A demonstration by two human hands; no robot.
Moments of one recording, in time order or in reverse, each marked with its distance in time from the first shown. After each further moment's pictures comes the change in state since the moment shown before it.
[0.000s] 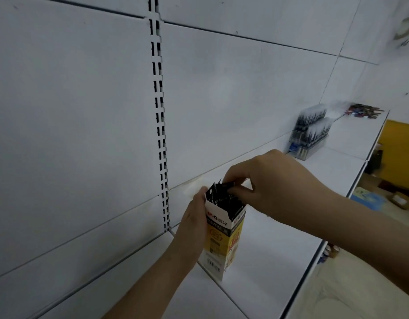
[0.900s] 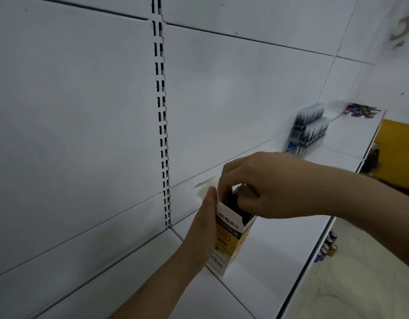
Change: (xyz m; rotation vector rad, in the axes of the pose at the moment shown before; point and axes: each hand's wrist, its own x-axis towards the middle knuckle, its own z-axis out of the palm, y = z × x) left_hand -0.011 -0.001 0.009 0.015 -0.140 0.018; right_hand 0.000 0.002 -0.015 -0.006 -0.219 -0.287
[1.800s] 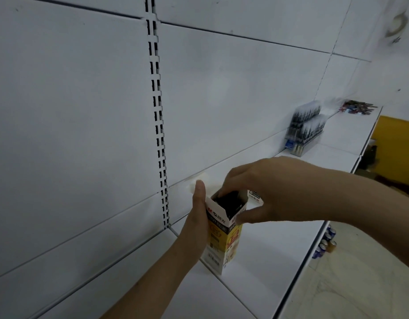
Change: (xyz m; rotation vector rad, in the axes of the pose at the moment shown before) left_hand -0.004 0.015 -0.003 -0.067 -0.089 -0.034; right_hand -0.006 0.013 0.015 -0.066 -0.008 -0.025
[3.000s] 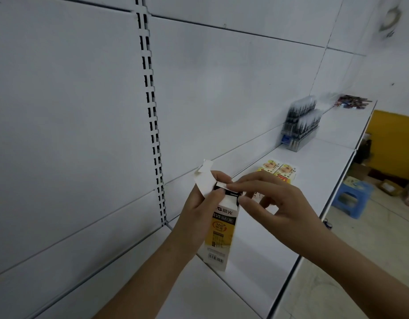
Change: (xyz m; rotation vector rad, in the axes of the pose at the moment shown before) left_hand -0.002 0.006 -0.006 0.015 -0.087 0.254; right_hand -0.022 -0.003 0.086 0.711 0.673 0.252
